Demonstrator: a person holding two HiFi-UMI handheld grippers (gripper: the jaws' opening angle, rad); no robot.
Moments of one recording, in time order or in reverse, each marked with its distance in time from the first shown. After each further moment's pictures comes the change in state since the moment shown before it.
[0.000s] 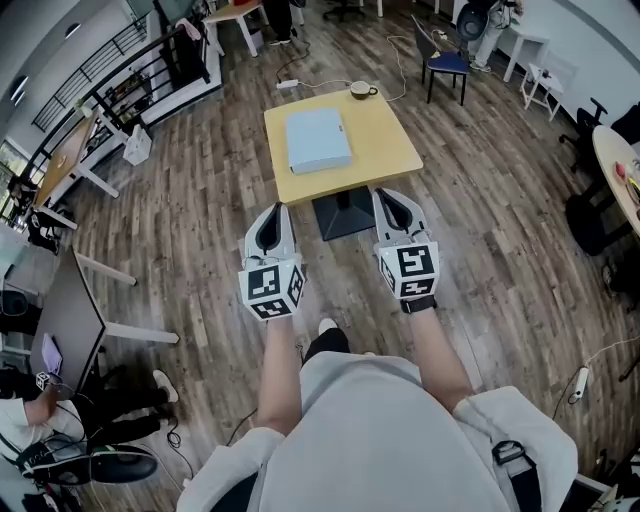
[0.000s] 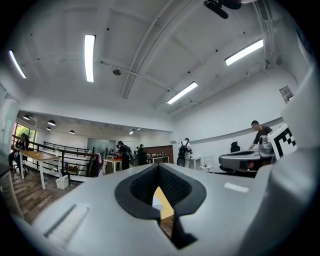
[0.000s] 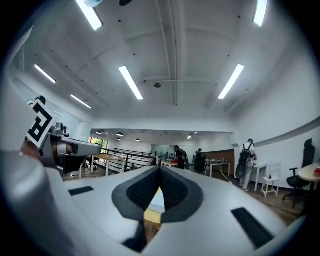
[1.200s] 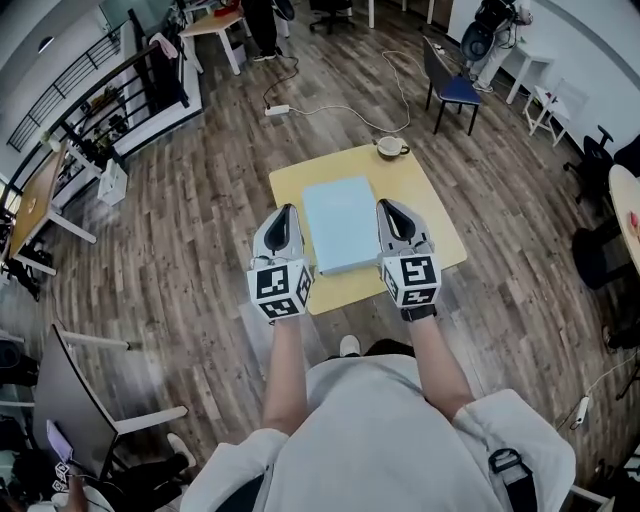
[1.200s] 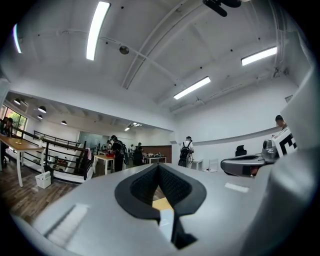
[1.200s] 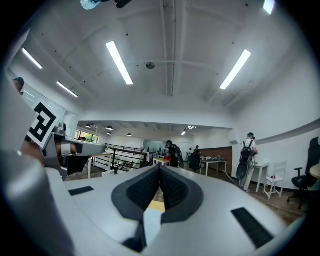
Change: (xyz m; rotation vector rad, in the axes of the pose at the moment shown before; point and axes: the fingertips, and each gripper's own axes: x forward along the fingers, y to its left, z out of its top) left arm 0.376 0.214 -0.043 -0.067 0.005 -0.090; right arm 0.404 -0.067 -0.049 -0.004 0.054 -0.091
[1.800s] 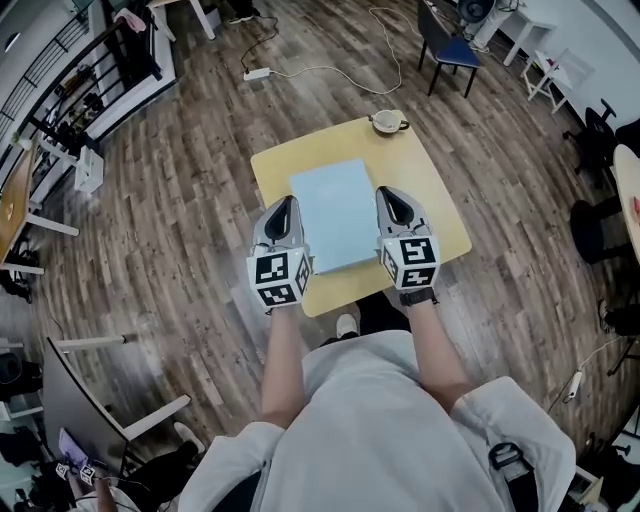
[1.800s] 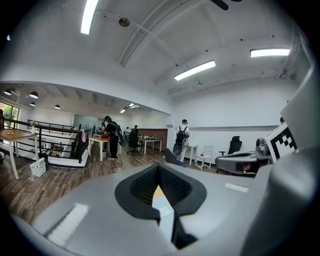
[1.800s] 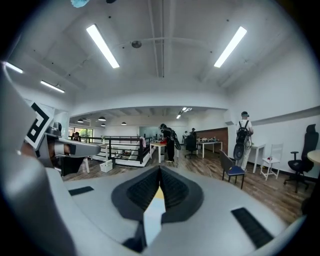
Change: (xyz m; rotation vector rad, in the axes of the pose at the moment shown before) left arm 0.096 0.024 -0.088 -0.049 0.211 -0.072; right arm 0.090 -0.041 -0.089 0.093 0.192 -0.037
